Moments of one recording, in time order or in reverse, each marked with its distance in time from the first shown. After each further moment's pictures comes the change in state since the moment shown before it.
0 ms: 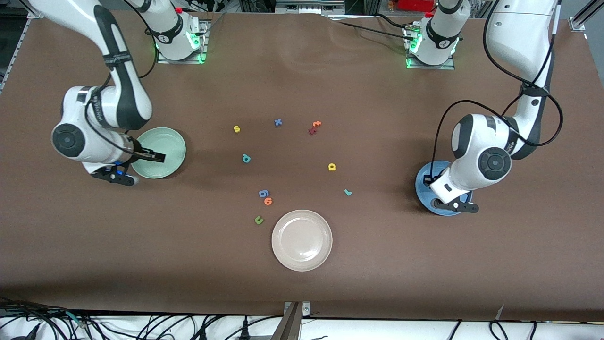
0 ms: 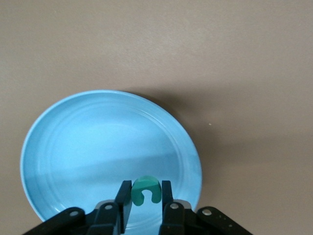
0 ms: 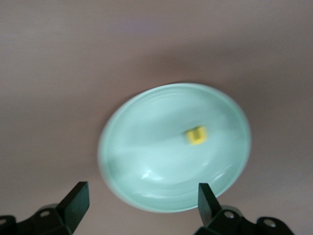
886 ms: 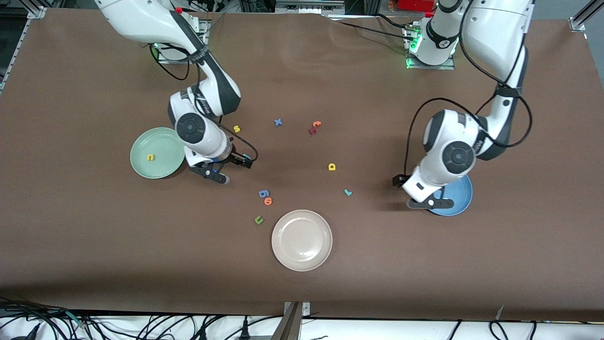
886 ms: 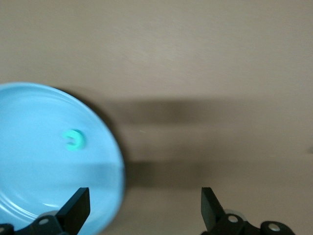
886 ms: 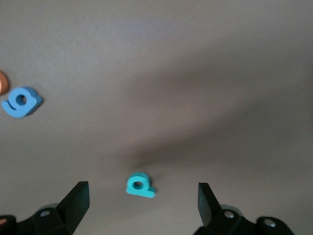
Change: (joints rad) left arm -0.141 0.014 -0.027 0.029 -0.002 0.006 -0.348; right arm 0.064 0.192 0.340 0.047 0.000 0.336 0.482
